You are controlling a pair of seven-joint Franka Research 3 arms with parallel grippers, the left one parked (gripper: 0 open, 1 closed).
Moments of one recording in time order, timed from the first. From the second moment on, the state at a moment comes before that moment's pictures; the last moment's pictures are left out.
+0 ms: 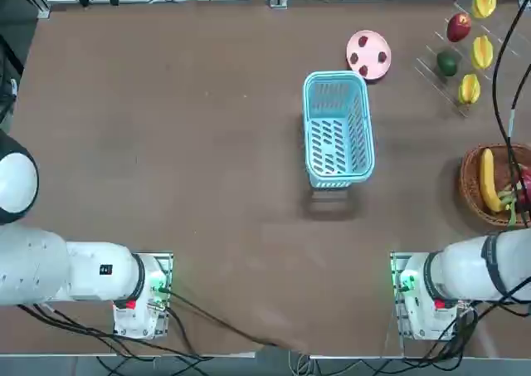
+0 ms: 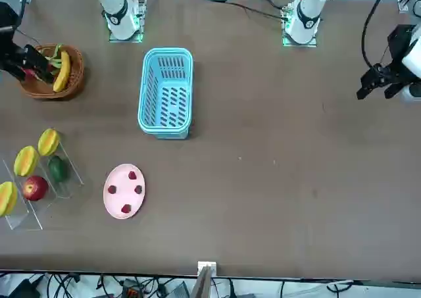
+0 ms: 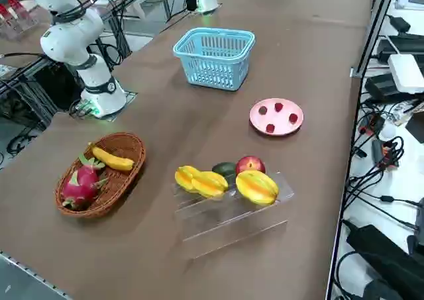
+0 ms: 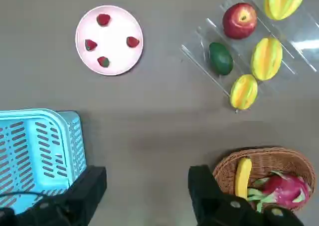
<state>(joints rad) 0.03 -0.01 -0.01 -1.51 -0.04 1.48 0.08</state>
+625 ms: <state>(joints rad) 0.02 0.00 -0.02 -1.51 -0.04 1.43 0.08</state>
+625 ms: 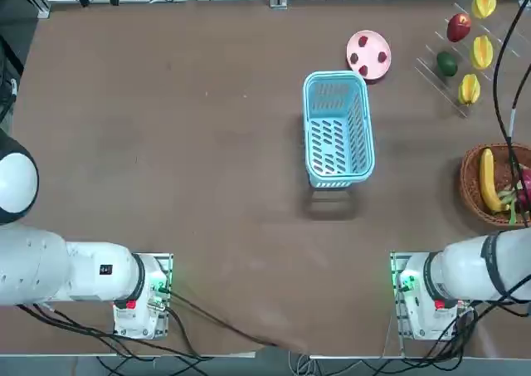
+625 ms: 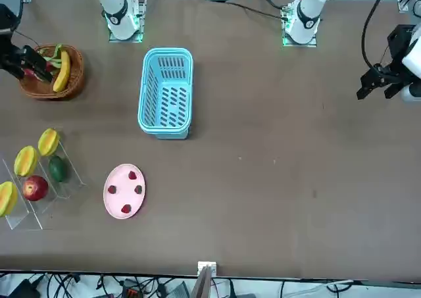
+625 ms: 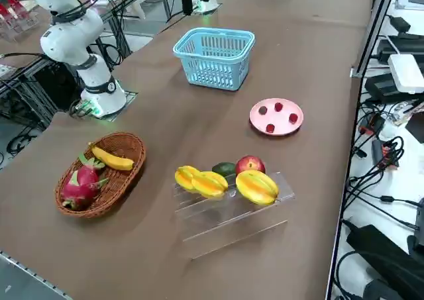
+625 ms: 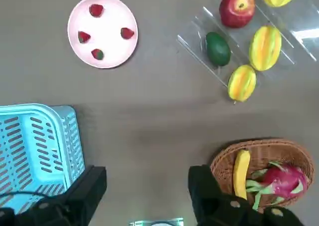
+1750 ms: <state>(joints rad) -0.20 0.25 -0.03 -1.52 -0.12 1.74 0.07</state>
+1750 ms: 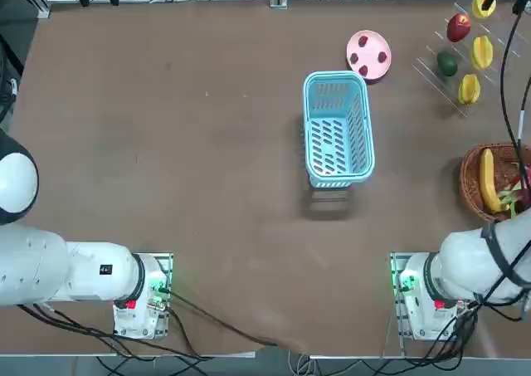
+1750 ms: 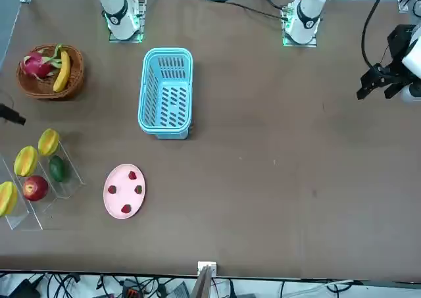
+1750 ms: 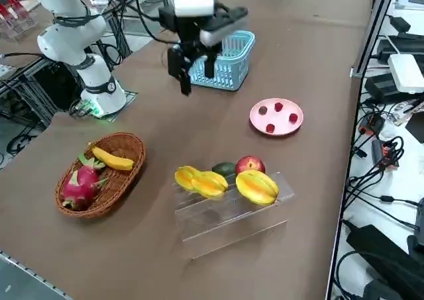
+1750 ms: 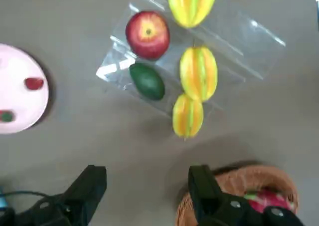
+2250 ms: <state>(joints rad) -0.26 0.38 -0.03 -1.48 -0.13 1.94 -0.03</state>
